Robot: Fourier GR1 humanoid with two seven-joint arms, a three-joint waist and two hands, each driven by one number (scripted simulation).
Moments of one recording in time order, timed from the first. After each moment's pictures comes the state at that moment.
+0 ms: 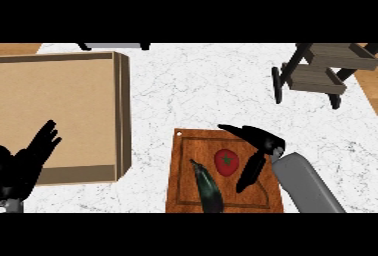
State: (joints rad) left arm 0.03 0.36 0.14 -1.40 0.10 -0.07 0.12; right arm -0.41 -0.19 0.30 -1.08 0.22 0.56 0.26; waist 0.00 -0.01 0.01
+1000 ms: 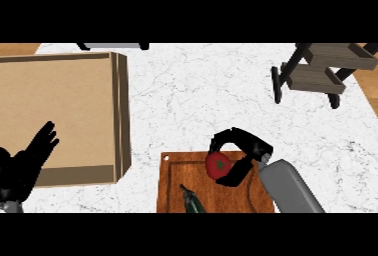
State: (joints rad) left arm 0.05 0.33 0.18 -1.42 0.05 -0.10 0.14; right arm -0.37 -0.08 0.27 -1.11 0.33 0.46 0.12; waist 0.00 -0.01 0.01
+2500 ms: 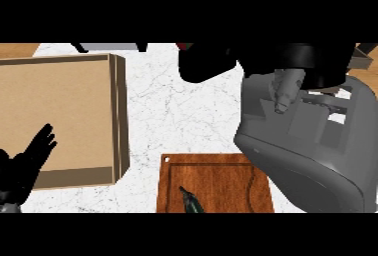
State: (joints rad) left arm 0.06 0.32 0.20 -1.43 0.04 -0.11 0.15; right arm -1.19 -0.04 0.17 -1.66 0.95 0.35 1.09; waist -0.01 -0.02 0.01
